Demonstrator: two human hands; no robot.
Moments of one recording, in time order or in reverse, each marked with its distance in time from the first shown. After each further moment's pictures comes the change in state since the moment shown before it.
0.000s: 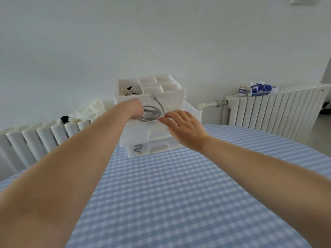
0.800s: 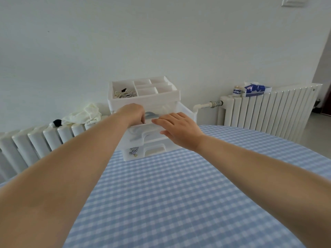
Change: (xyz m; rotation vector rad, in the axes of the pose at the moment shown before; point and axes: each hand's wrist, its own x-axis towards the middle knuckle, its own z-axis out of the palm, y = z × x) left_hand 0.031 -0.005 0.023 0.165 0.109 0.346; right_hand 0.007 0.004 -0.011 0.130 -0.144 0.073
